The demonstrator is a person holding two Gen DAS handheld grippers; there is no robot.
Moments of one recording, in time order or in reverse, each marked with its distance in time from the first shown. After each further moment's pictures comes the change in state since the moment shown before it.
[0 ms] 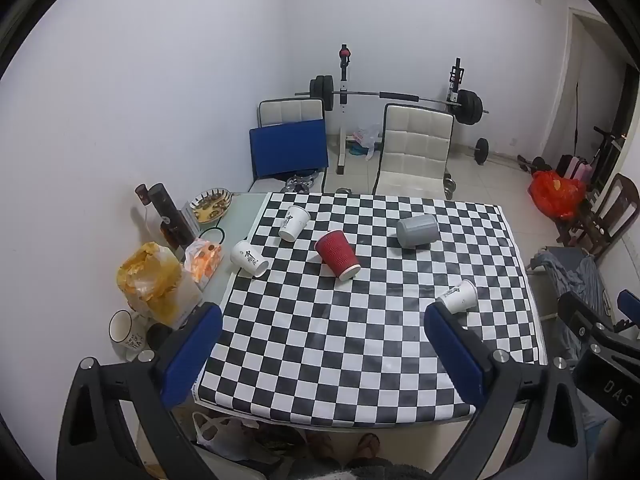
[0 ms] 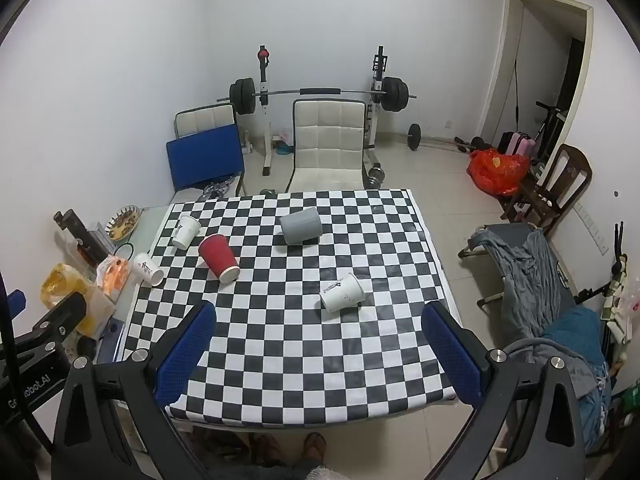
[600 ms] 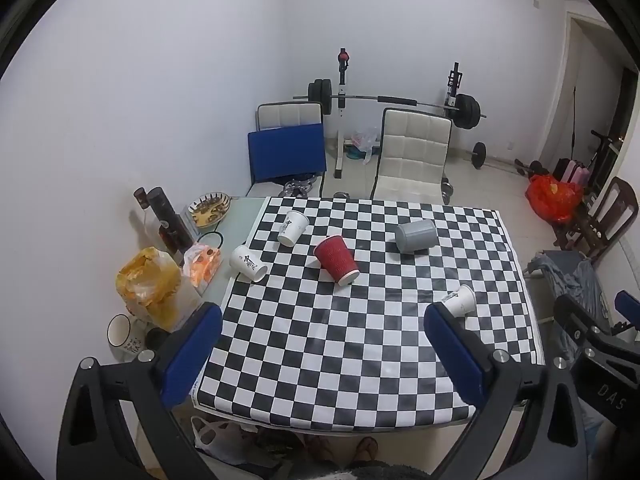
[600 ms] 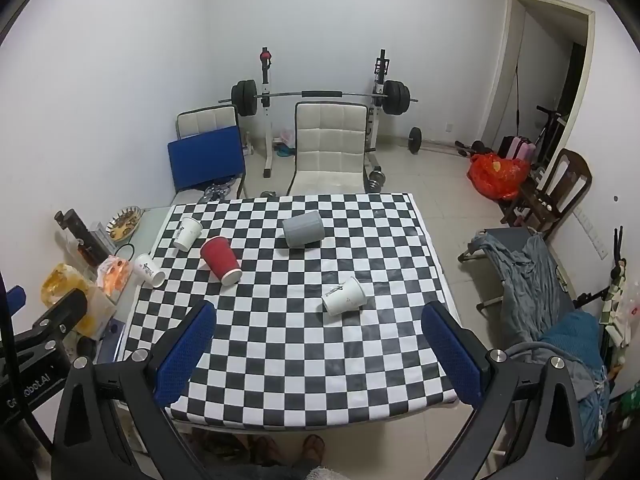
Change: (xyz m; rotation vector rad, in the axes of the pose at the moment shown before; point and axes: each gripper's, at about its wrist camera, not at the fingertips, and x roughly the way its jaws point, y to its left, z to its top) left arm 0.001 -0.002 0.000 0.000 -0.003 -0.009; right arm 0.000 0.000 0.001 -0.003 -0.007 -0.009
